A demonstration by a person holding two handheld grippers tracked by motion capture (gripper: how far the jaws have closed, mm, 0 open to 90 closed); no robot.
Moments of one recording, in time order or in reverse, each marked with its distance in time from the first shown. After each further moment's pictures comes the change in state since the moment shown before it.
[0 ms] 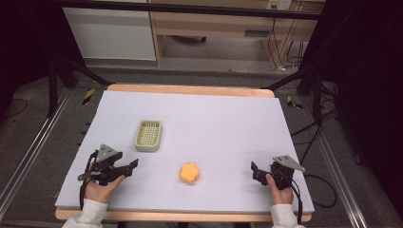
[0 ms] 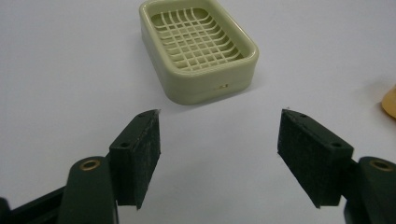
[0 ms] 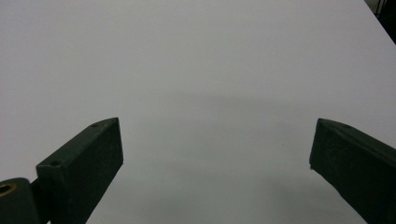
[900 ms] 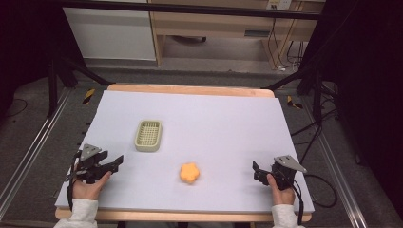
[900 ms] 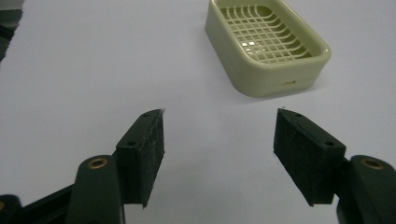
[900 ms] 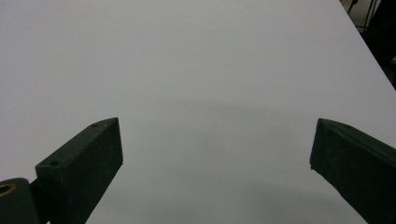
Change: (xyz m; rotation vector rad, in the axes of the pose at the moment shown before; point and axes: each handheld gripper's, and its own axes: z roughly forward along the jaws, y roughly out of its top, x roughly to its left) left arm 0.037 -0.011 -0.009 -0.007 0.092 -0.083; right arm 0.000 0.003 -0.006 -0.028 -0.024 -0.034
